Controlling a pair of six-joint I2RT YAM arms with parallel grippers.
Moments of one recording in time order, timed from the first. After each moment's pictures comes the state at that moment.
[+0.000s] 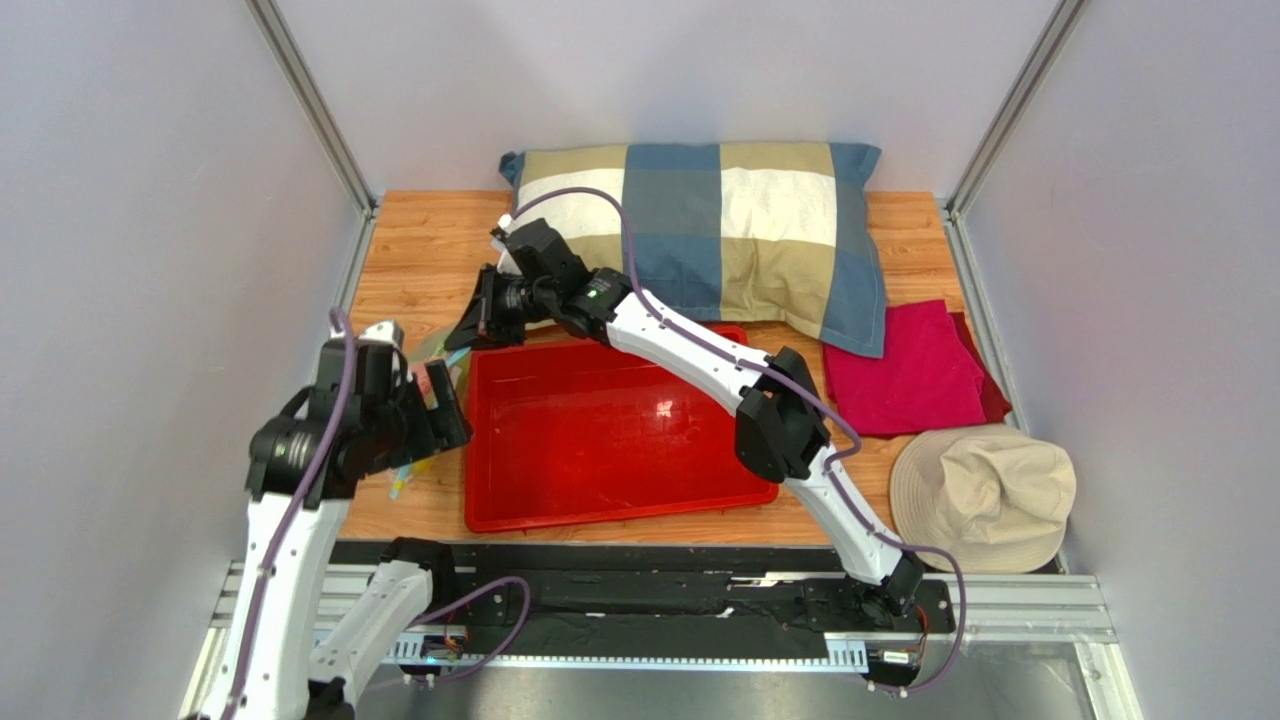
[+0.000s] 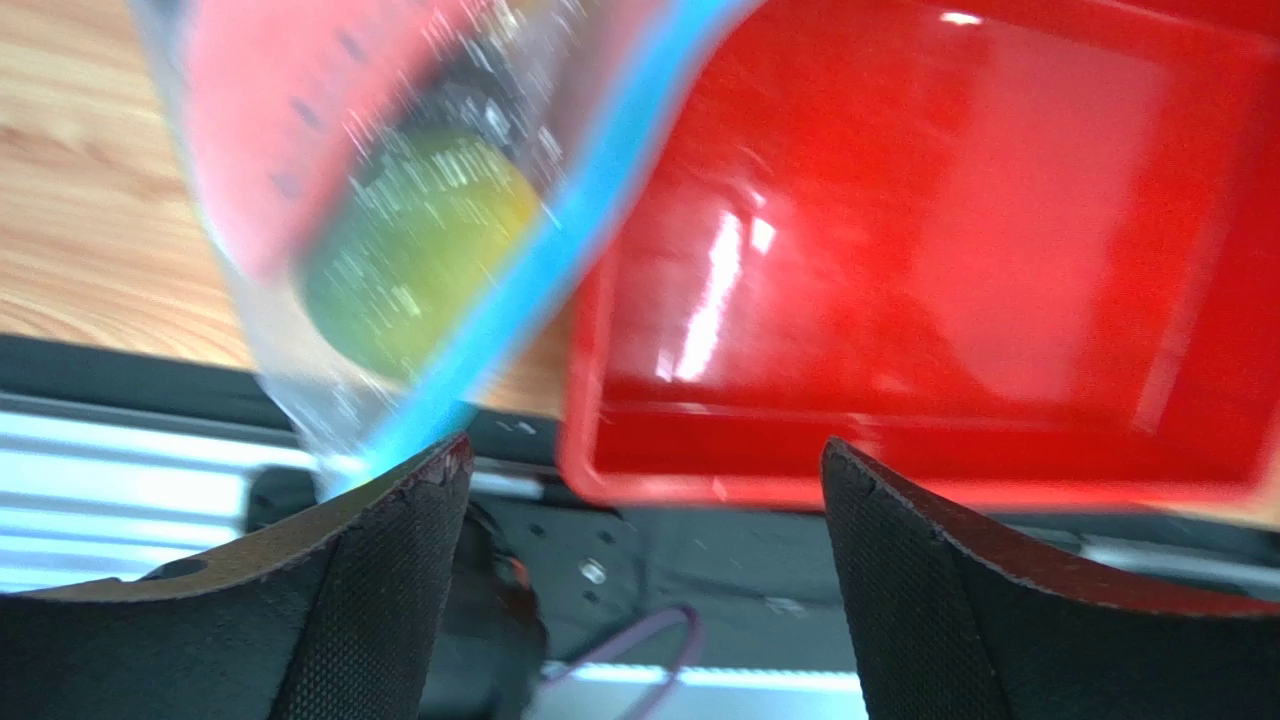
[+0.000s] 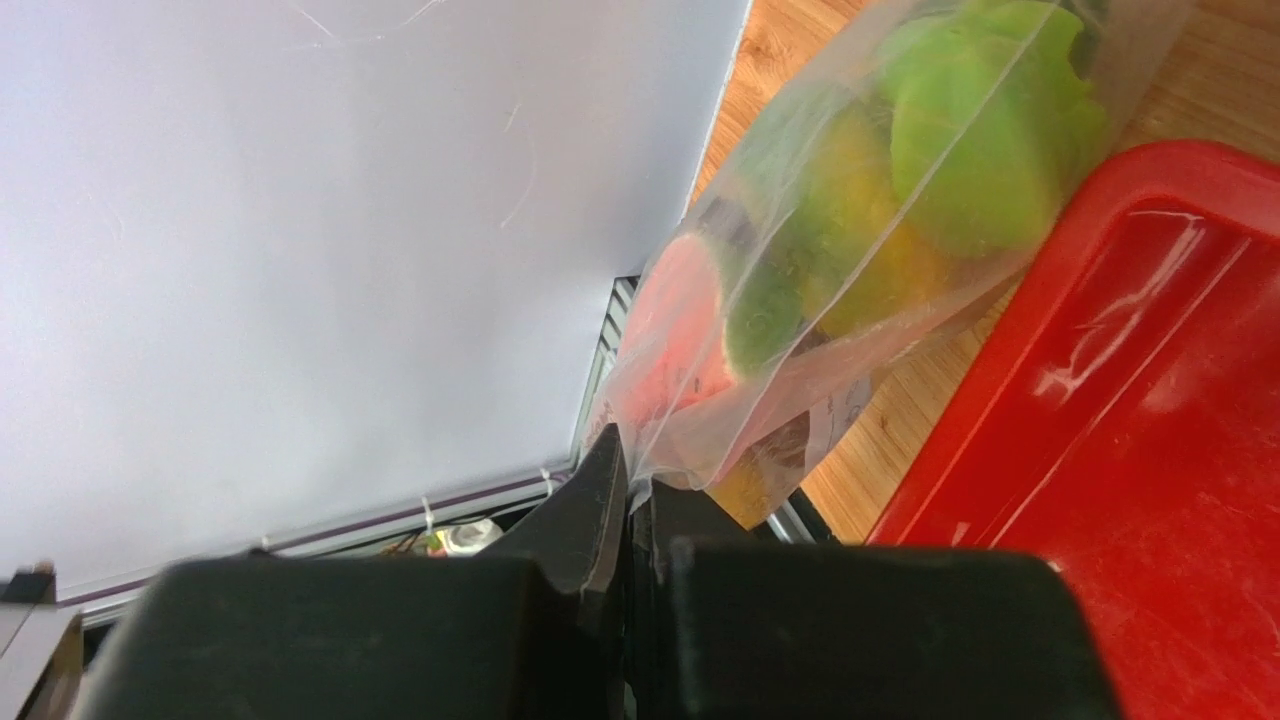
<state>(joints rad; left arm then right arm) -0.14 0.73 1.12 -1.31 0.00 -0.46 0.94 2.37 2.31 -0.38 -0.46 1.06</state>
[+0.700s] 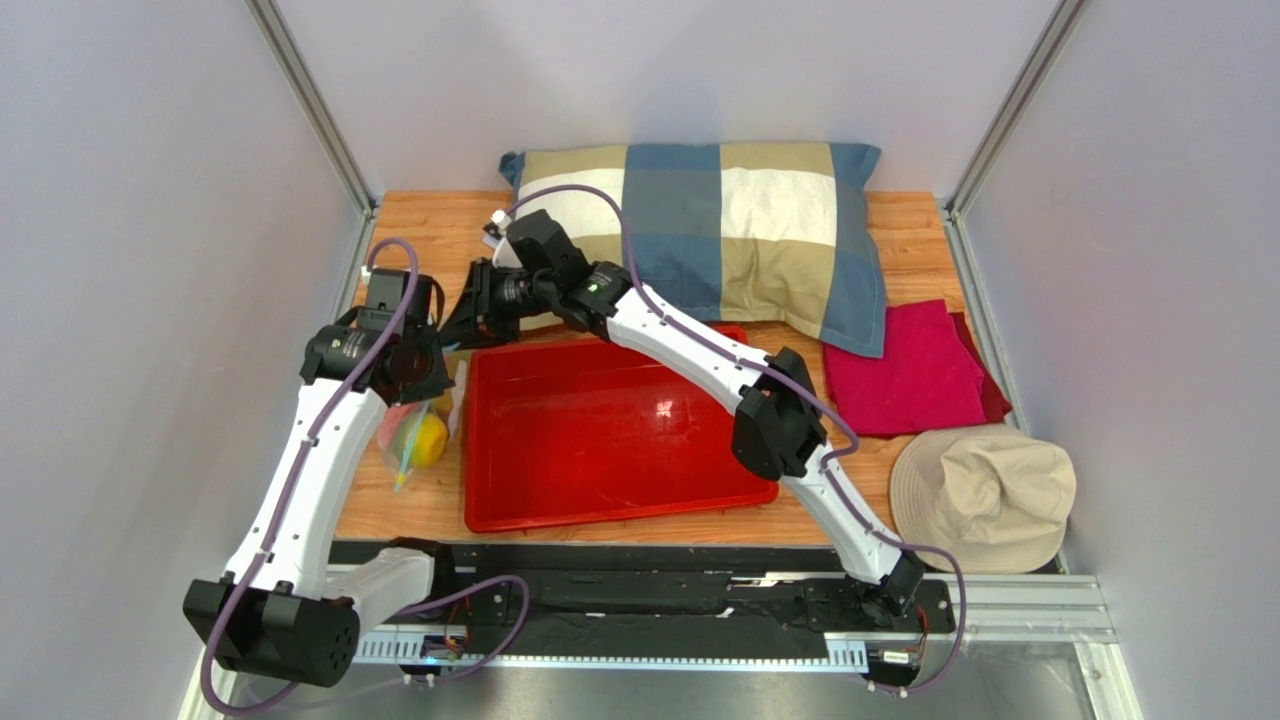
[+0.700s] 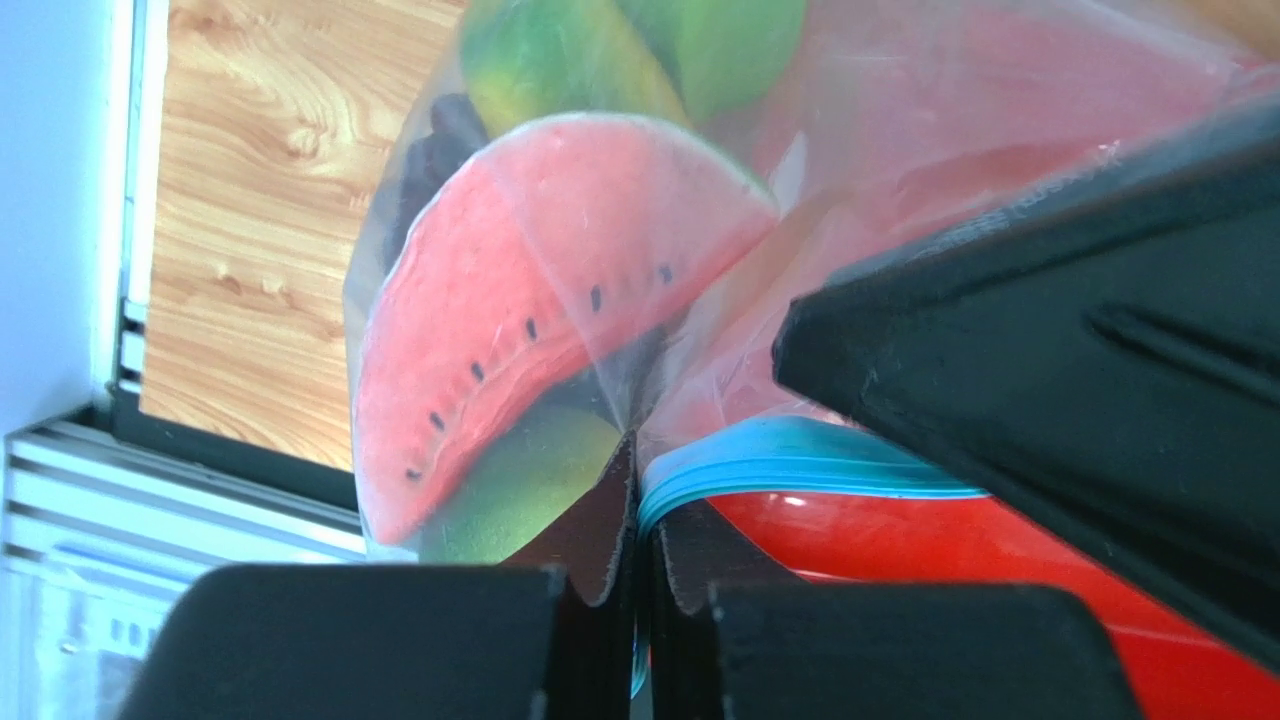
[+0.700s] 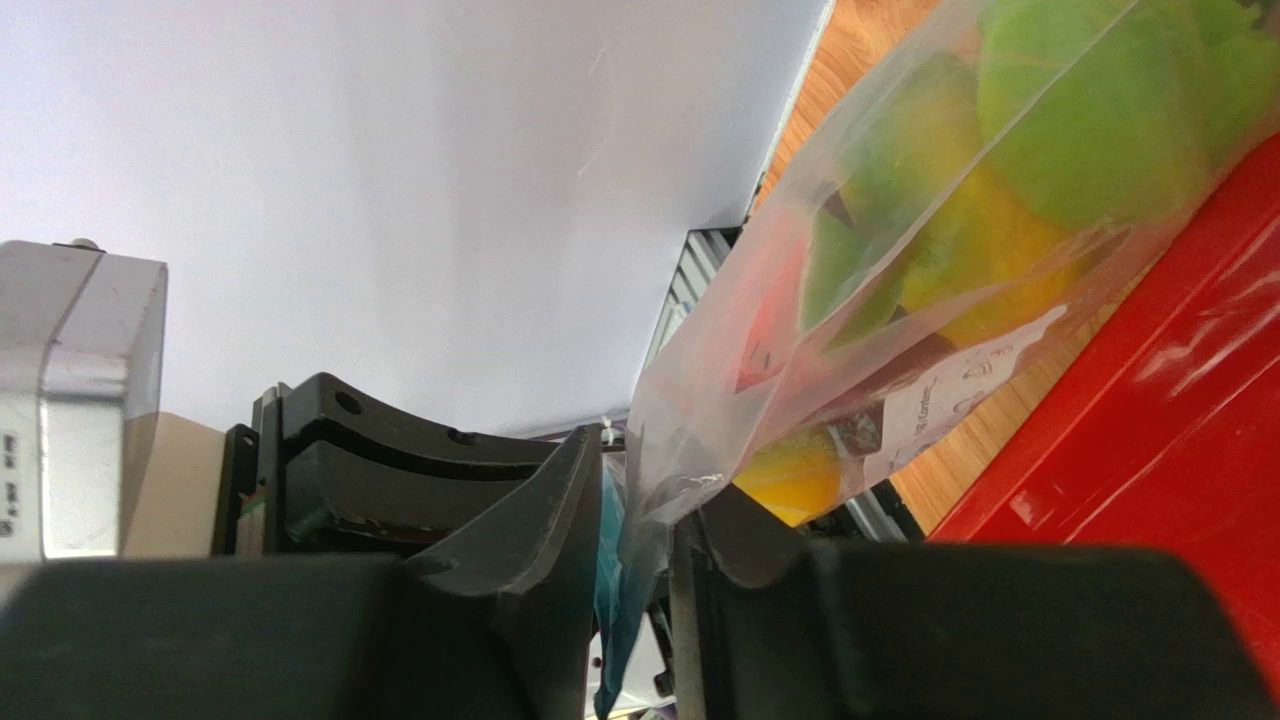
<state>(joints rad) -0.15 1.09 1.17 -1.12 -0.24 -0.36 0.92 2.40 2.37 -0.38 -0.58 1.12</state>
